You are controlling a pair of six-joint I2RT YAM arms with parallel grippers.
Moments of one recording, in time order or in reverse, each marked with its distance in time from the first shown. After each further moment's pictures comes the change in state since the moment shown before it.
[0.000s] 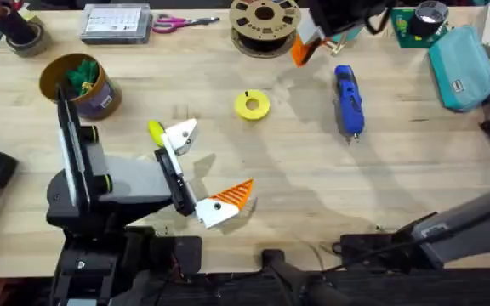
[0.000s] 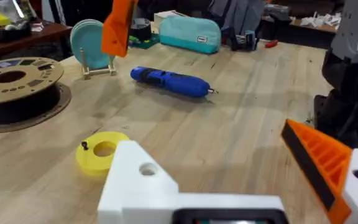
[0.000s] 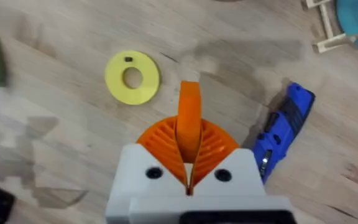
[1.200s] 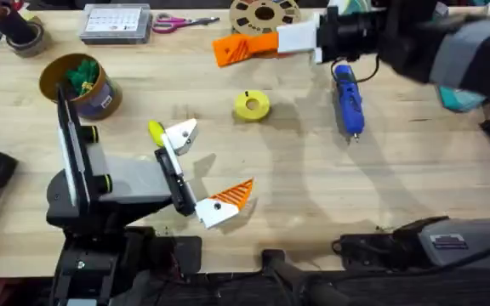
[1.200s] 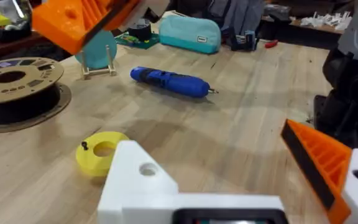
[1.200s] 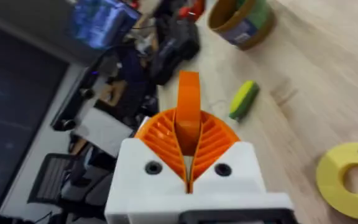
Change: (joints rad) left arm 0.000 0.000 0.000 0.000 0.000 0.000; right arm -0.122 -0.212 -0.820 1.360 -1.178 0.466
